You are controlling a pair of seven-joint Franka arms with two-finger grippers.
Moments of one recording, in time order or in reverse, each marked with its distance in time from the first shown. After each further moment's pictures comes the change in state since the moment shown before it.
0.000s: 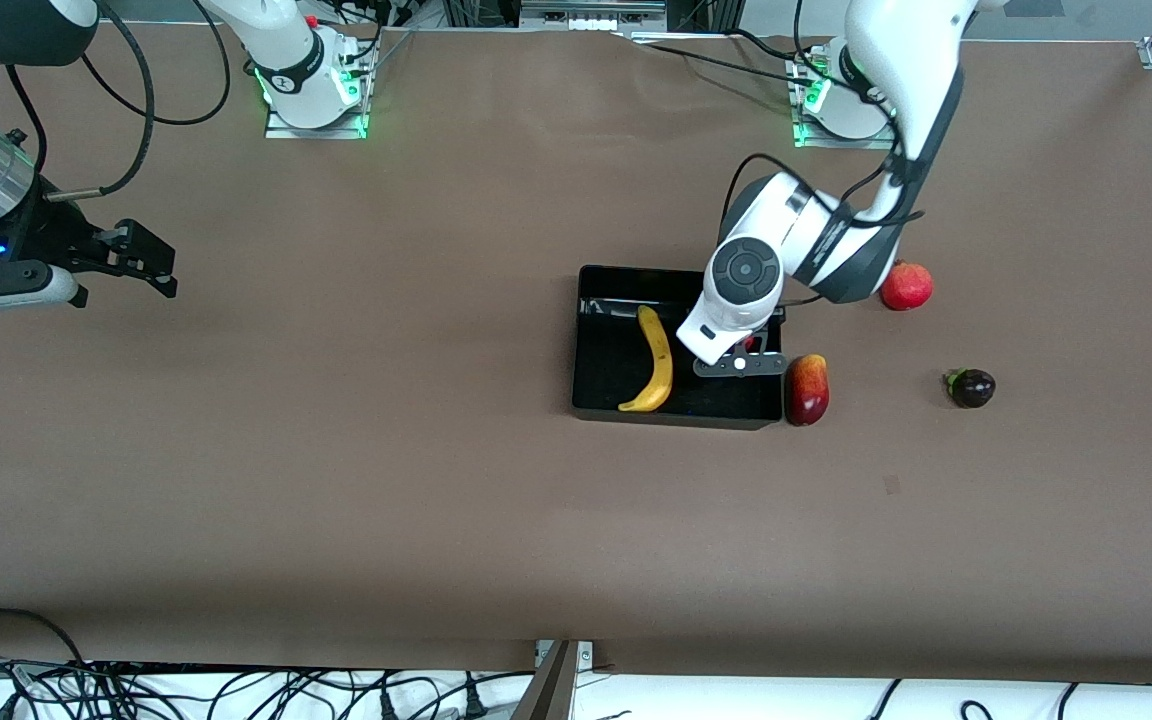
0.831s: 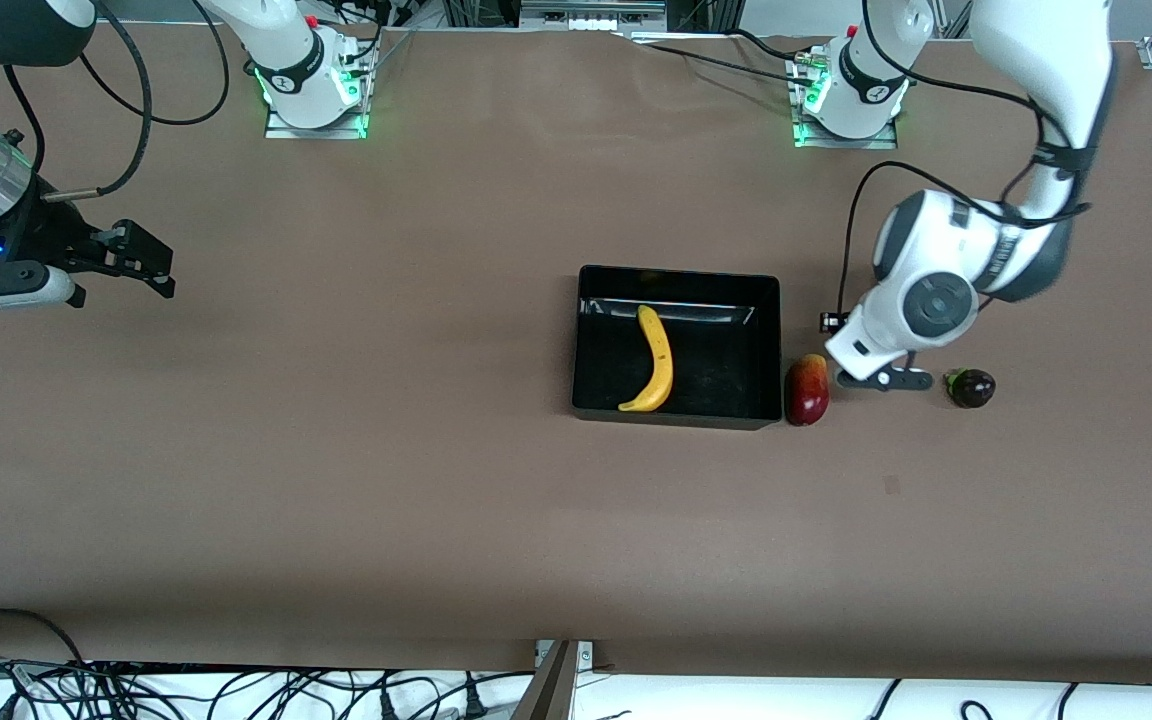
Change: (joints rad) left arm 0.292 -0.112 0.019 -0.359 0.068 0.243 0.358; right arm -0.002 0.000 -0.002 0.000 0.000 0.000 0.000
